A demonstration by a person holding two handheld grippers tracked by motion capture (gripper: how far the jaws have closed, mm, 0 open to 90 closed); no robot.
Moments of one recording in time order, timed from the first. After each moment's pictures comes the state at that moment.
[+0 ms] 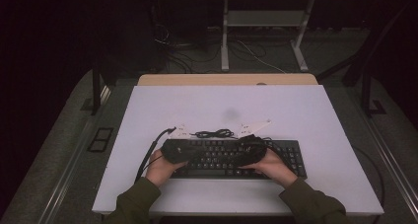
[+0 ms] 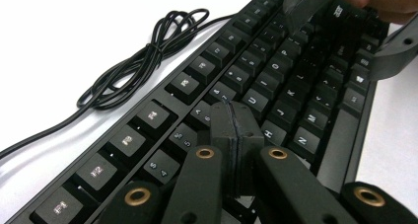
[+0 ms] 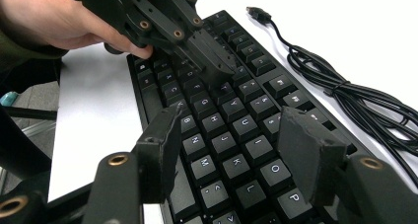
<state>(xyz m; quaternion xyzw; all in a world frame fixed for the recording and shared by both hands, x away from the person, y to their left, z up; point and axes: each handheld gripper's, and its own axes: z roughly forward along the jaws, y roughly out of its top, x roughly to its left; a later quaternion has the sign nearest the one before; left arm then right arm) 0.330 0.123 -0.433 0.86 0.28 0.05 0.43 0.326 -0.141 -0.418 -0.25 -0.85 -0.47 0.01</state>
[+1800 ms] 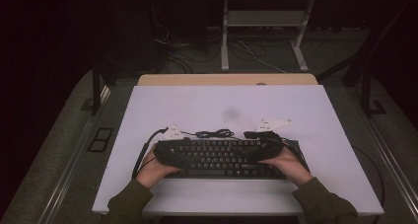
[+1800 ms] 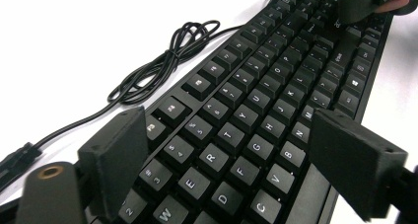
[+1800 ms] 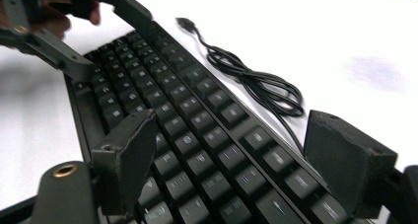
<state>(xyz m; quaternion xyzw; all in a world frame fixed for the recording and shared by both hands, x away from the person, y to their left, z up) 0.317 0.142 -0.421 0.84 0.29 0.08 0.45 0.331 -0.188 -0.420 -0.31 -0.82 -0.47 -0.07</state>
